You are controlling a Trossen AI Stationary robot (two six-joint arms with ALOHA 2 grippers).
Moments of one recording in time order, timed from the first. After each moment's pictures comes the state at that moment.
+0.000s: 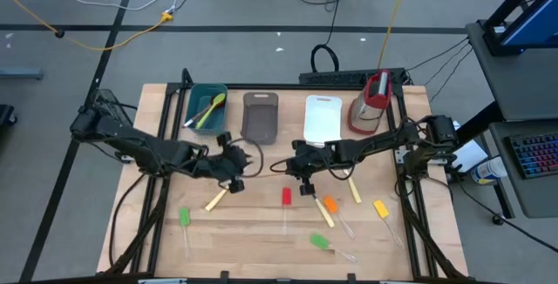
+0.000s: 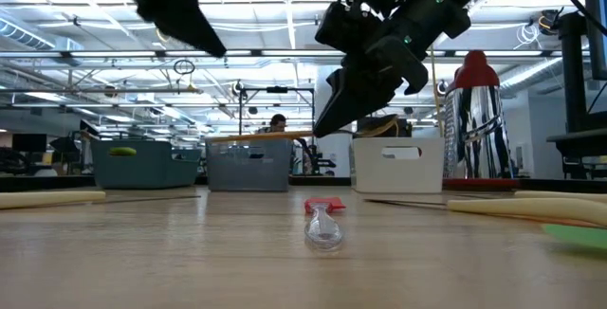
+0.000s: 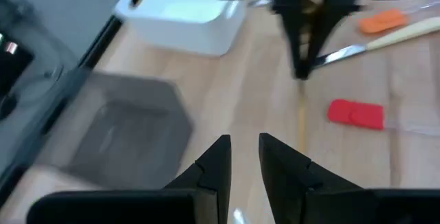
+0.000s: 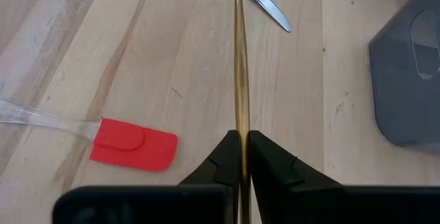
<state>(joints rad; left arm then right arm) -0.29 1.28 0.89 -0.39 -0.54 -0.24 0.06 1.72 0.99 -0.05 0.00 -0.14</state>
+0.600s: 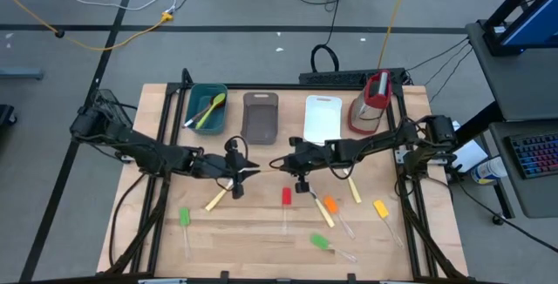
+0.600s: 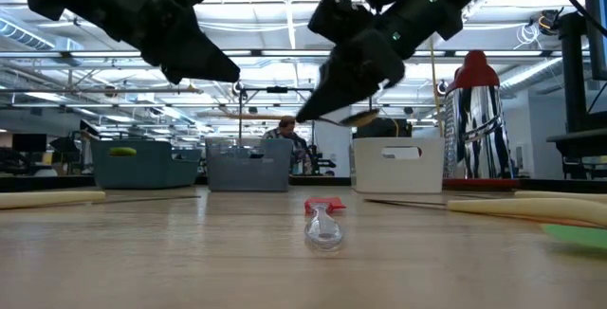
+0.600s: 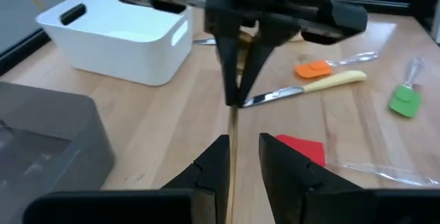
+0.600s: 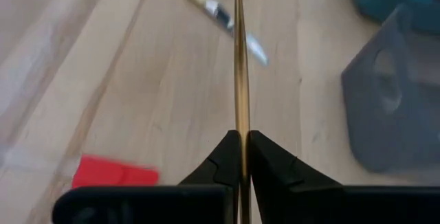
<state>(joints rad) -0.24 1.28 0.55 0.26 -0.34 -0.22 0.05 1.72 1.00 0.07 0.03 -0.15</state>
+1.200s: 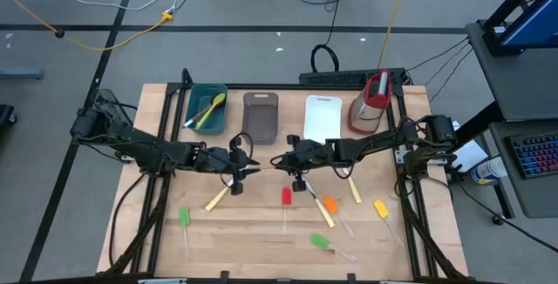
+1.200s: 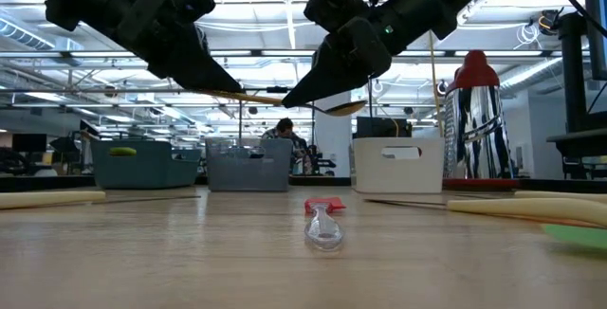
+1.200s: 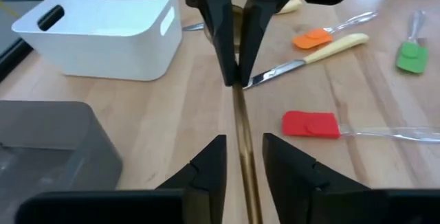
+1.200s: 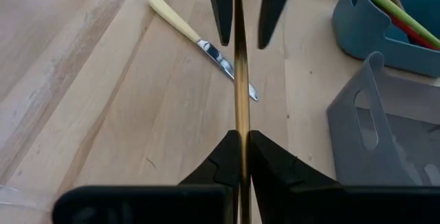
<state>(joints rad) -0.16 1.29 0.55 0.23 -0.22 -0.06 0.05 1.72 1.00 0.16 0.03 -0.17</state>
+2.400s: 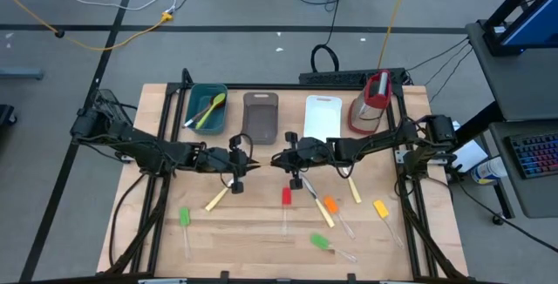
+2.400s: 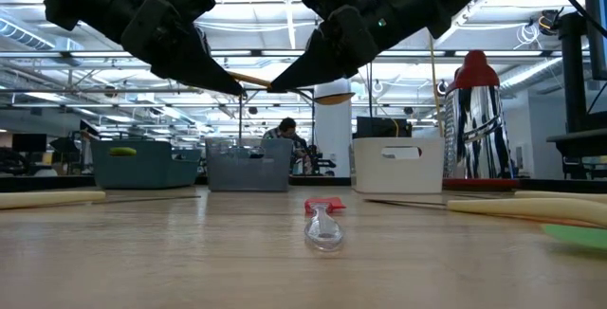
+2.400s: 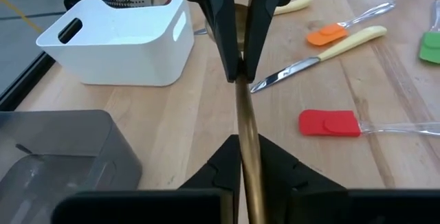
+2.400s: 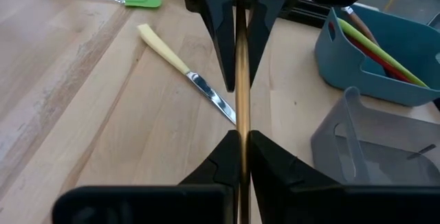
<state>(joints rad) -0.16 1.29 0.55 0.24 -0.27 0.01 0.04 1.72 1.00 0.26 0.03 -0.19</state>
